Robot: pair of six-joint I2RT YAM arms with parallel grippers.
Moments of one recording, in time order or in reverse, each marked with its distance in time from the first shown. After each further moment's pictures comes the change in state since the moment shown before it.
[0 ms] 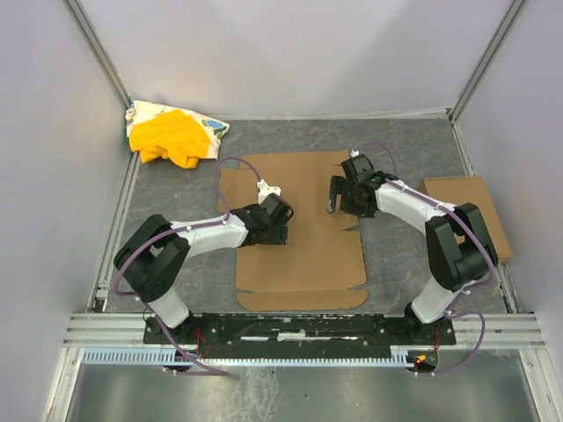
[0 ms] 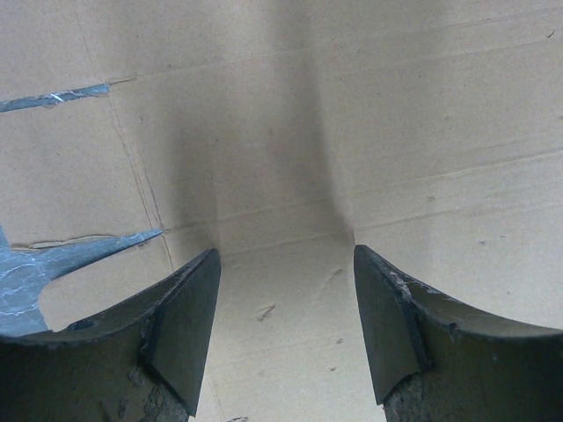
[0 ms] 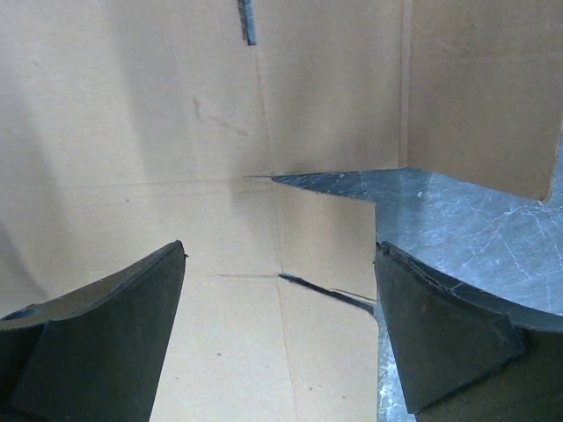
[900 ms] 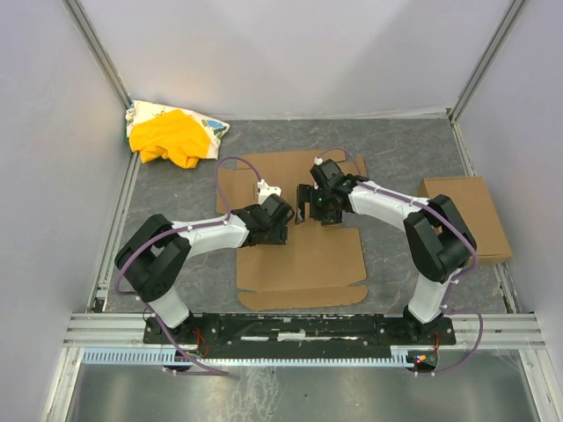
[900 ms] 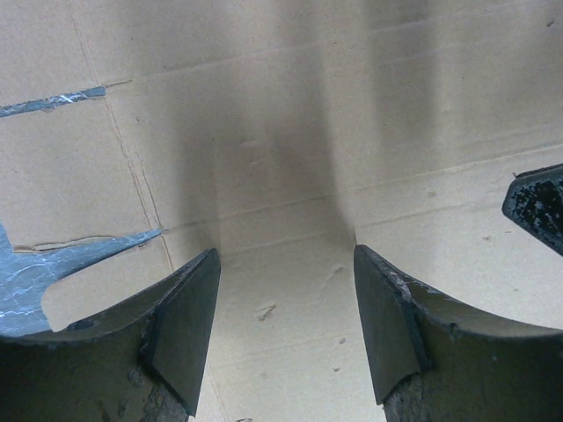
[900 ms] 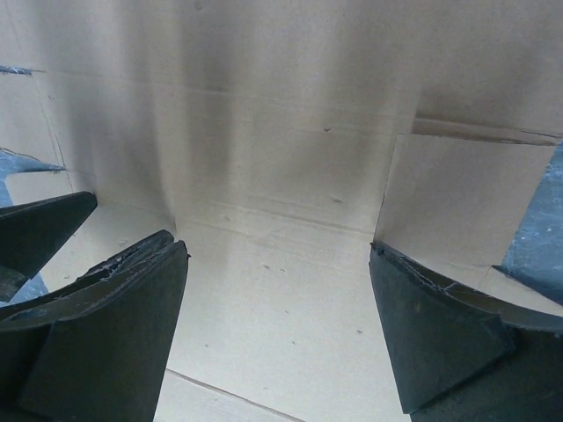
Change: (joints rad) left arm -0.007 0.006 0.002 0.000 -0.031 0.001; right arm 0.178 0.108 0.106 0.020 -0.169 0.057
